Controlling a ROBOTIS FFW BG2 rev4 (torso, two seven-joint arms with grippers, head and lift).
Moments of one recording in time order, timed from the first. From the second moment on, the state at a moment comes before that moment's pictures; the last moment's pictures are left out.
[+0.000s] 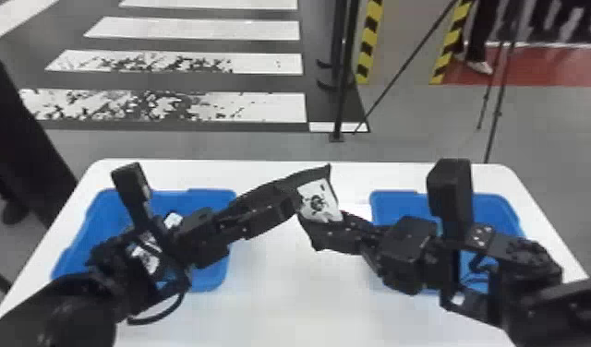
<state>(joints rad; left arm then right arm) 0.09 0.21 -0.05 -1.84 0.74 0.55 -0.87 0.22 -0.15 0.14 -2.33 0.12 0.85 0.83</state>
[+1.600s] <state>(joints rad) 0.15 0.22 0.19 -1.68 0.49 0.08 -0.80 0.38 -0.10 -0.16 -2.10 -0.21 0.66 0.76</state>
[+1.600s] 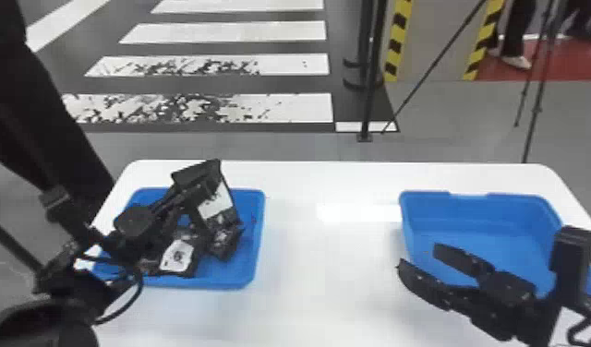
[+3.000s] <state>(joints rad) 0.70 0.08 0.32 -1.92 0.46 -0.32 -0.55 0.82 0.00 -0.27 -2.01 -0.42 -0.34 0.33</state>
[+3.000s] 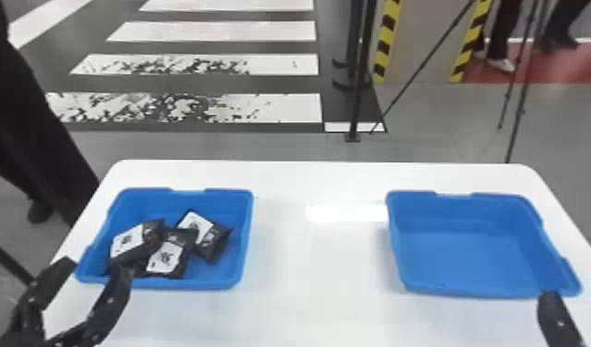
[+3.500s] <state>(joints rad) 0.88 0.05 0.28 -1.96 0.52 -0.54 -0.47 0.92 0.00 -0.27 -2.03 -0.36 -0.39 0.33</state>
